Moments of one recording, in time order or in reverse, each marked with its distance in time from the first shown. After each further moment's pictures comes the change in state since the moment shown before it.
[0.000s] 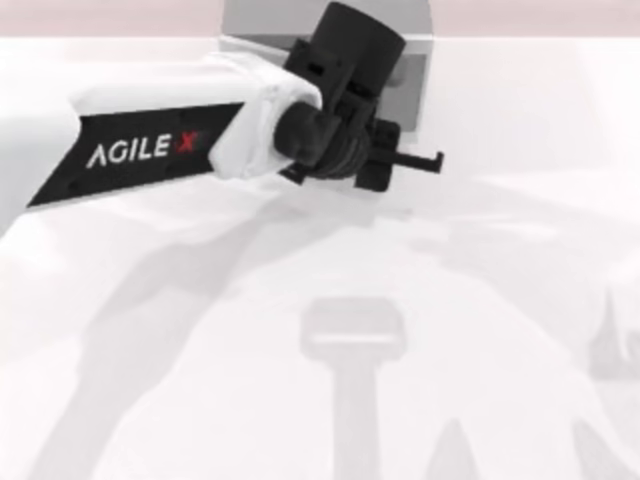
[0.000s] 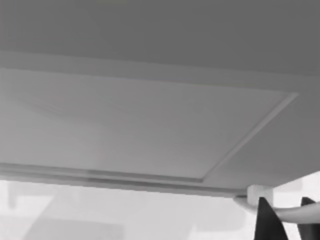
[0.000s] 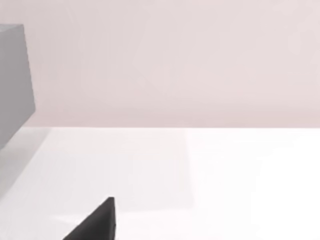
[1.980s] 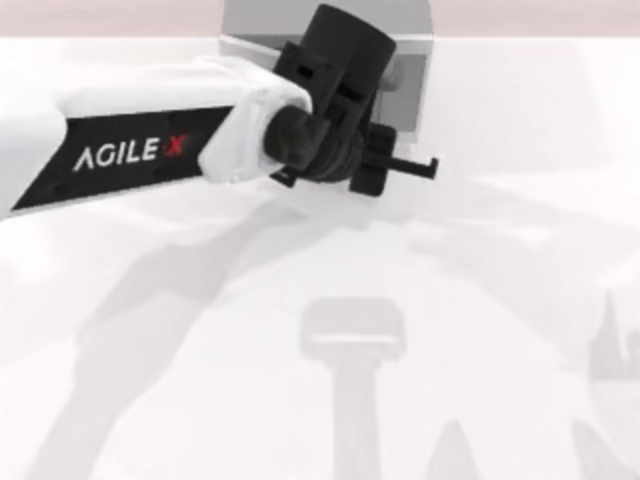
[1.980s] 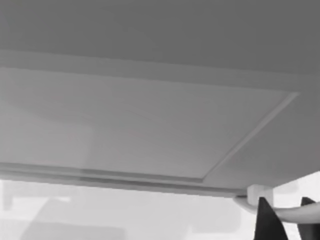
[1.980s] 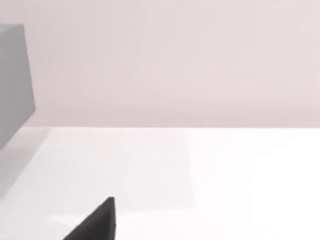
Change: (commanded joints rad) left arm 0.008 -0.023 -0.034 0.018 0.027 0.033; right arm 0.000 0.000 0.000 0.000 0.000 0.000
